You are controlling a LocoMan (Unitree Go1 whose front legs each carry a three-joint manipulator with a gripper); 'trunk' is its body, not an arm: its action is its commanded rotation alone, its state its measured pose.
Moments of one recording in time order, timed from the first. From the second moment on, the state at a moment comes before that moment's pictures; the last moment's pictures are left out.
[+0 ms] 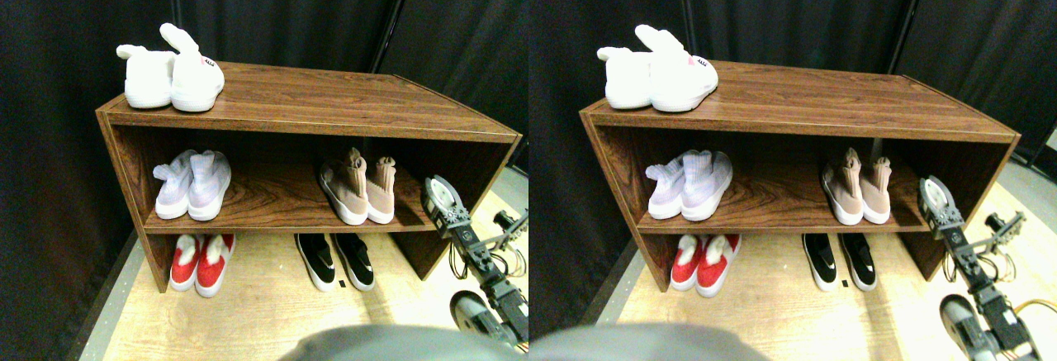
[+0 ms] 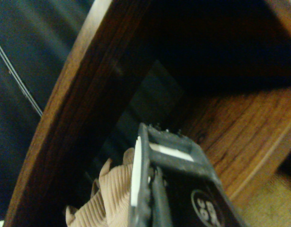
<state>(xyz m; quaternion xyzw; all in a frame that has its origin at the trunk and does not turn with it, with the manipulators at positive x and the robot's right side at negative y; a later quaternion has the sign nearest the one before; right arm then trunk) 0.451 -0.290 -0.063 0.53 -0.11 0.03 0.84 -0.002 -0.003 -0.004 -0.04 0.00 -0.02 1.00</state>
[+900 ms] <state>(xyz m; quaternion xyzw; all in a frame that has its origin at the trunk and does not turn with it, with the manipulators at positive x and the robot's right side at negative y) 0.391 -0.284 -0.122 0.56 -0.07 0.08 0.82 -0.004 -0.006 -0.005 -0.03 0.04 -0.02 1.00</state>
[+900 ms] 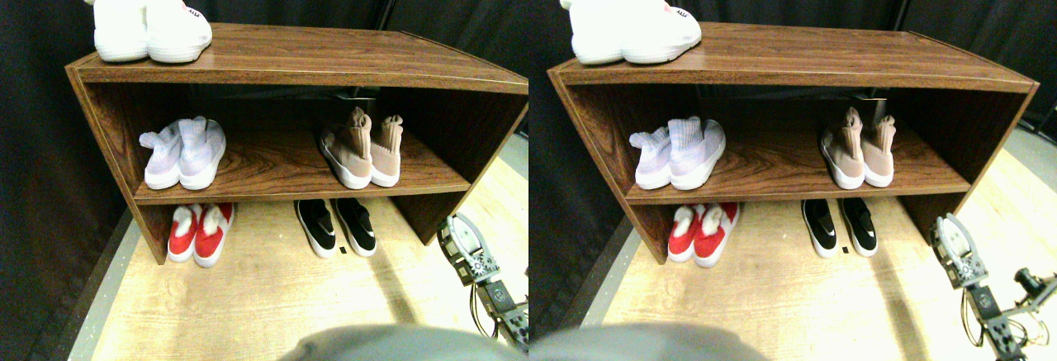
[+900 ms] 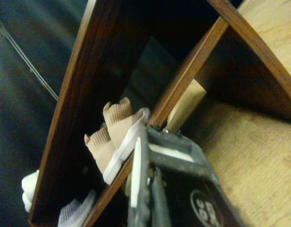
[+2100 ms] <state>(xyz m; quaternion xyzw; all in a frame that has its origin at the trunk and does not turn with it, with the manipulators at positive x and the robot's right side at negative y) 0.484 -0.300 -0.216 0.61 0.01 -0.10 0.78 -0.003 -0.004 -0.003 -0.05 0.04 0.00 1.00</state>
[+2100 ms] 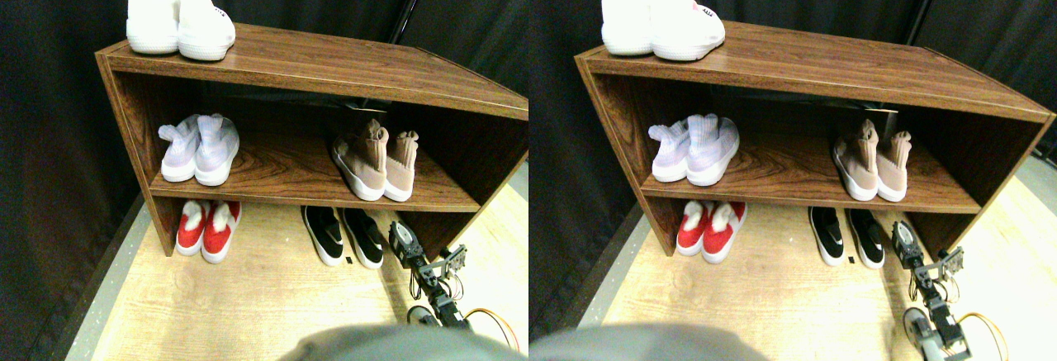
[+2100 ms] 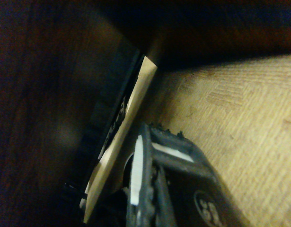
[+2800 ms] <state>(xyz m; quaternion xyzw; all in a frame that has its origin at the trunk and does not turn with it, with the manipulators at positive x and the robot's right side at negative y) 0.509 -0.294 -0.231 0.61 0.04 -0.11 0.78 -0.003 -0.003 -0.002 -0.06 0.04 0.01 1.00</state>
